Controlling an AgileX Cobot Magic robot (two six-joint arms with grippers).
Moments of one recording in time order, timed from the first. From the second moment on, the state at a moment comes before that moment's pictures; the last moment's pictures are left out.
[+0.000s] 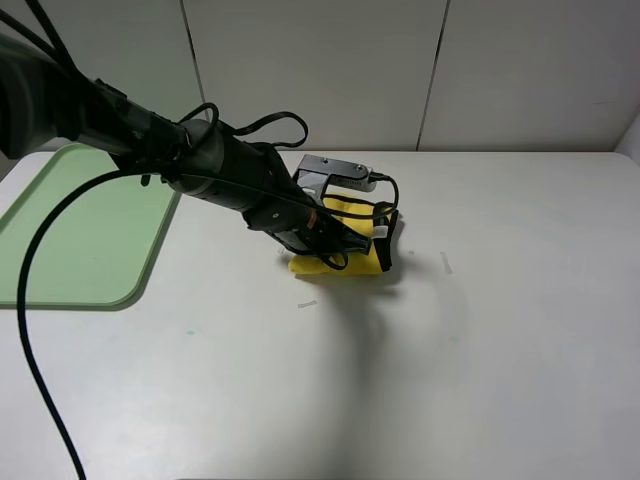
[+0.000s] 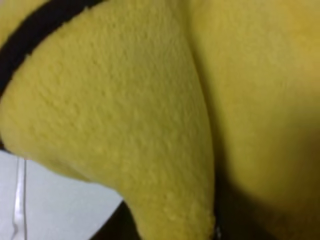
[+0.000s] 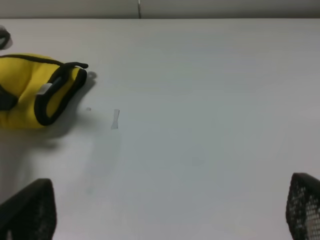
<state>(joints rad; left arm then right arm) -0.74 2.24 -1.30 0.55 0.10 -0.82 0.11 0.00 -0.49 -0.02 1.03 0.09</state>
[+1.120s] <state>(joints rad) -0.46 2.09 -1.28 0.66 0.55 -0.61 0.11 -0.01 -0.49 -0.02 1.03 0.09</state>
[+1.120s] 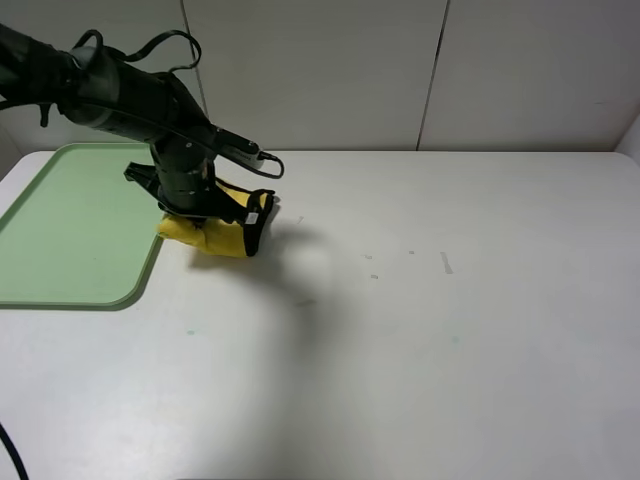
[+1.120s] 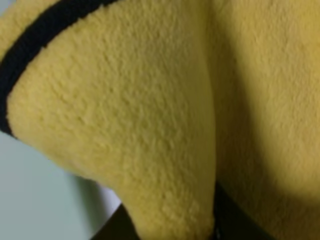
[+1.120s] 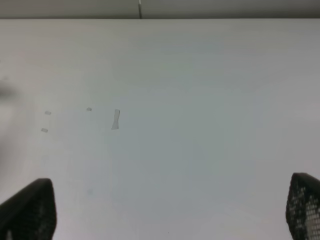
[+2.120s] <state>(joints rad) -0.14 2.09 -1.28 0.72 0.58 -0.58 0.11 -0.01 -0.49 -0.02 1.03 0.09</state>
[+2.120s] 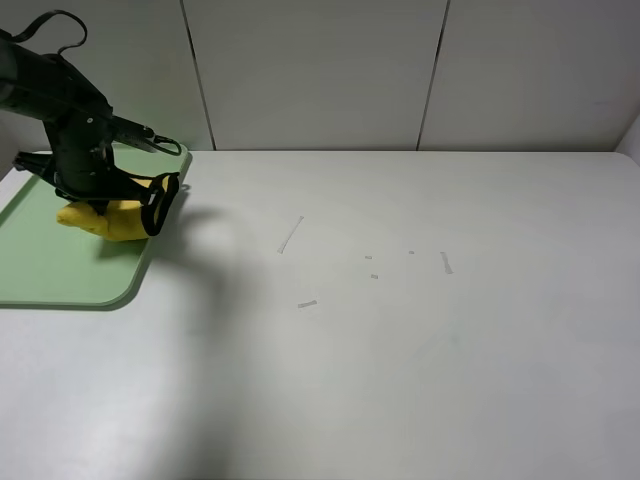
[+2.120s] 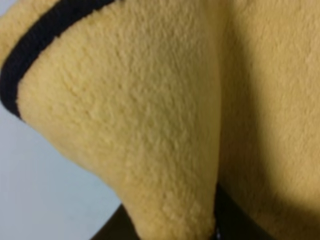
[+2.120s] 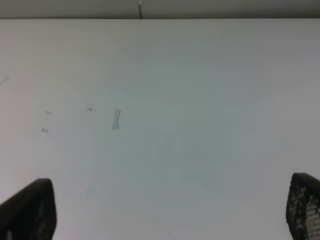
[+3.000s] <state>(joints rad) -0.13 2.09 -1.28 0.74 0.54 -0.50 0.11 -0.01 -0.49 -0.02 1.03 0.09</state>
